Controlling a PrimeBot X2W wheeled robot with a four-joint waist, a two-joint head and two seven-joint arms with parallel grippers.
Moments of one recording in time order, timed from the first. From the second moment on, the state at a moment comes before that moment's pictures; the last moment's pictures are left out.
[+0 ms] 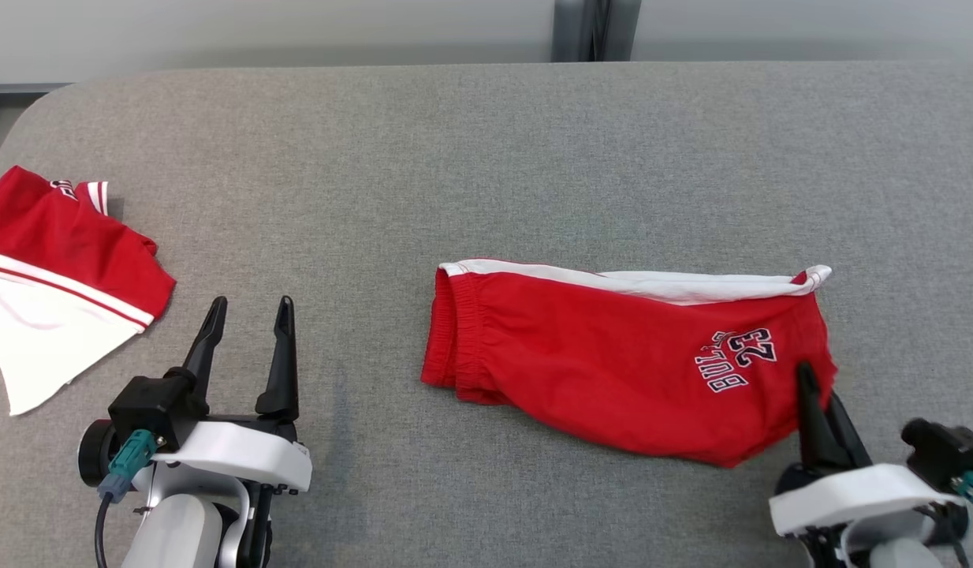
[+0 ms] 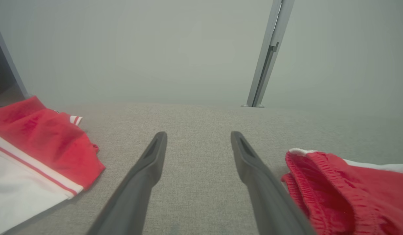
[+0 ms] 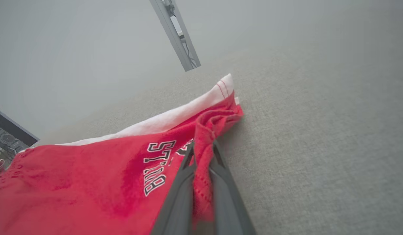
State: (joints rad) left arm -0.19 0.15 -0.17 0.22 -0.35 0.04 -0.23; right arm -0.11 -0.08 0.09 0.32 0.52 0.13 -0.26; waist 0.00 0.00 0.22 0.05
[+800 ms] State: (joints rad) left arm -0.23 0.12 -0.23 0.24 -0.36 0.04 -0.23; right arm -0.36 -0.05 0.65 0.33 0.49 0.13 -0.19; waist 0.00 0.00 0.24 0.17
